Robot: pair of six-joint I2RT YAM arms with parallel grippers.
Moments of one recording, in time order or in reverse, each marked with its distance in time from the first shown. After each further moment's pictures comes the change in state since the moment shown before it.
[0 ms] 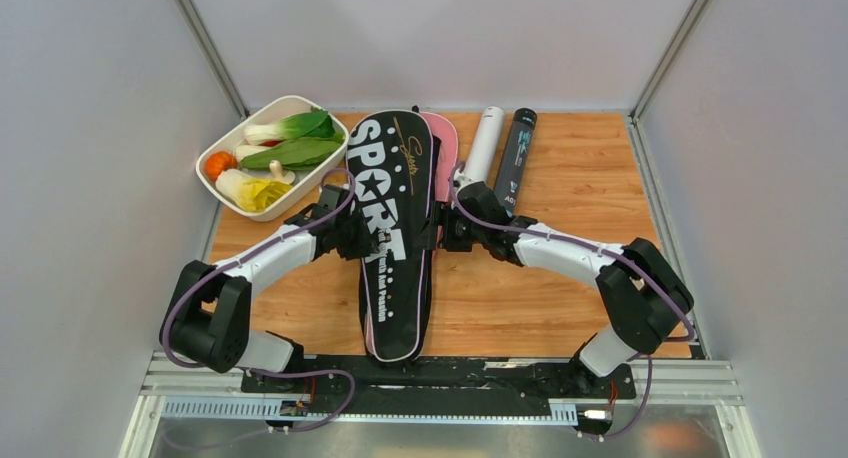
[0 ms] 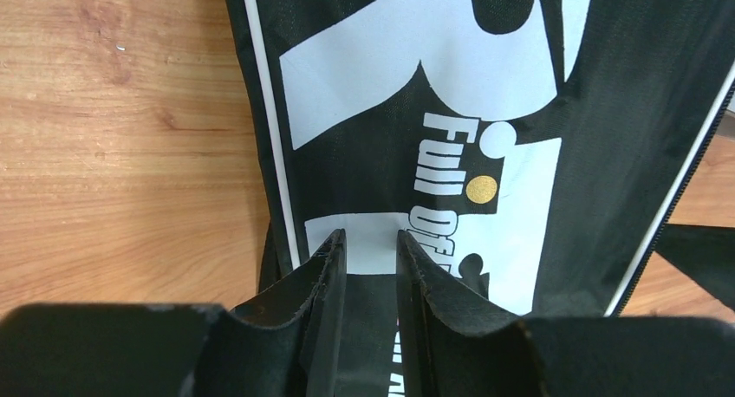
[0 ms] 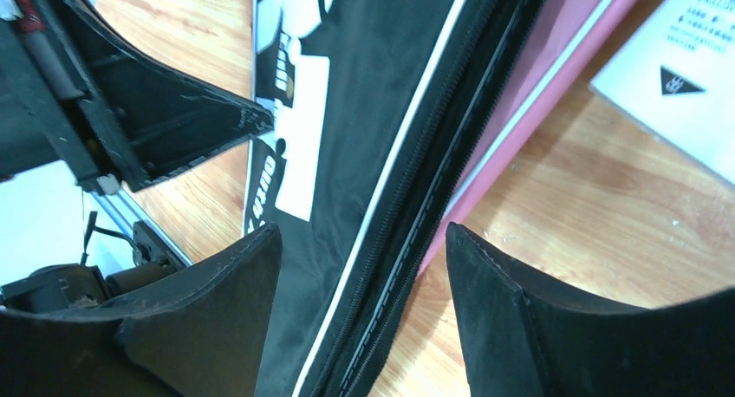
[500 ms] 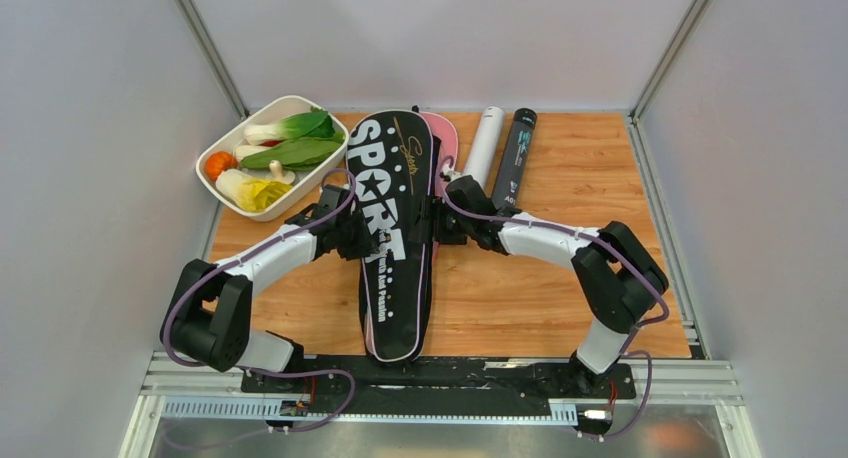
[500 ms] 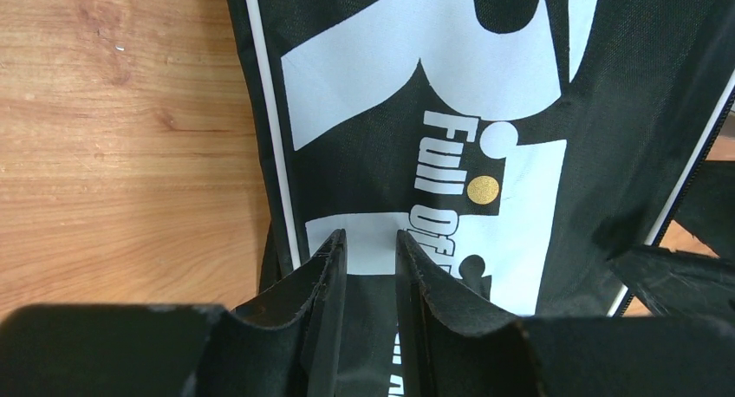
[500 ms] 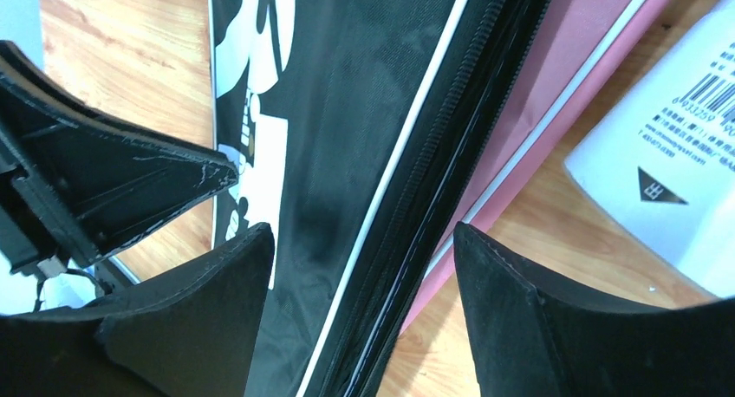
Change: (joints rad) left arm 0.000 0.013 0.000 0.004 0.000 0.000; right arm -0.007 0.123 0.105 -0.010 0.045 -0.033
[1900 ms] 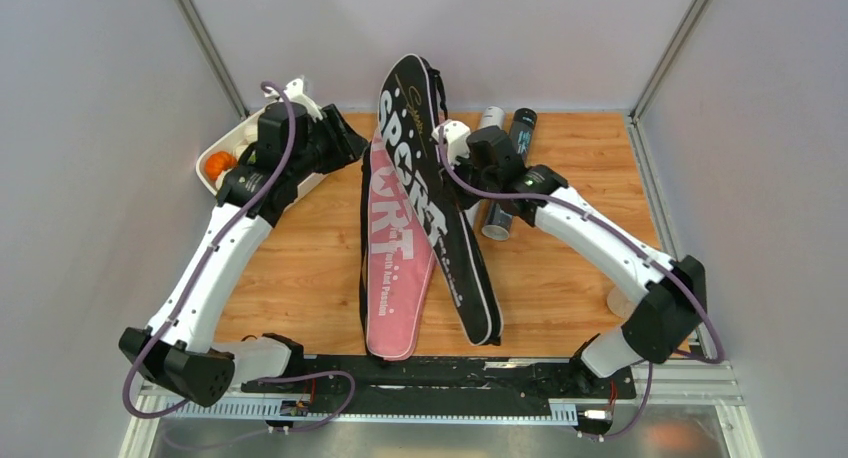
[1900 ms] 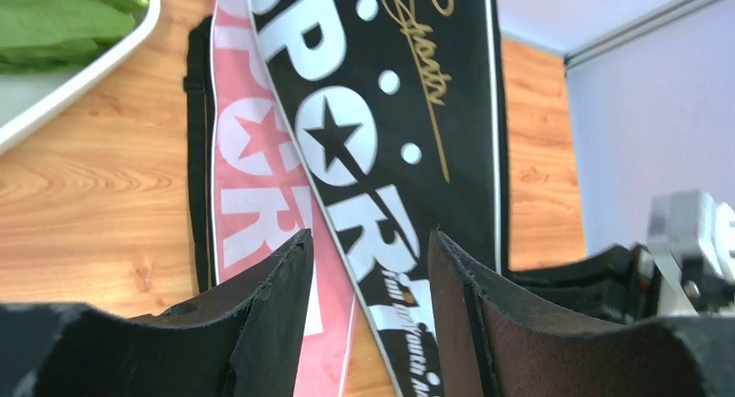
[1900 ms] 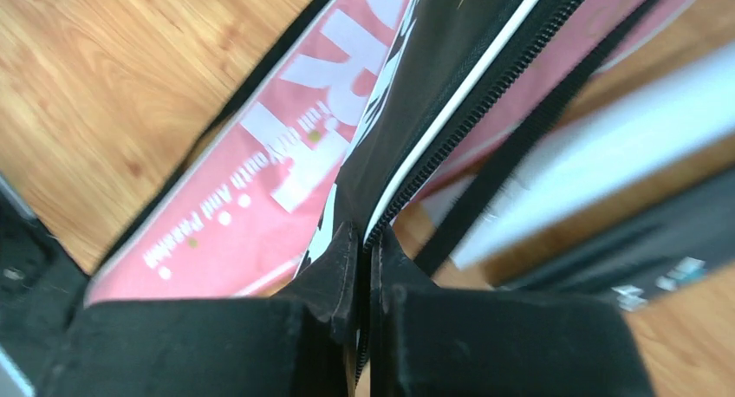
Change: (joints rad) left arm 0.017 -0.153 0.652 -0.253 -0.122 0.082; right arm -0.027 -0.148 0.396 -0.473 0.018 -0.614
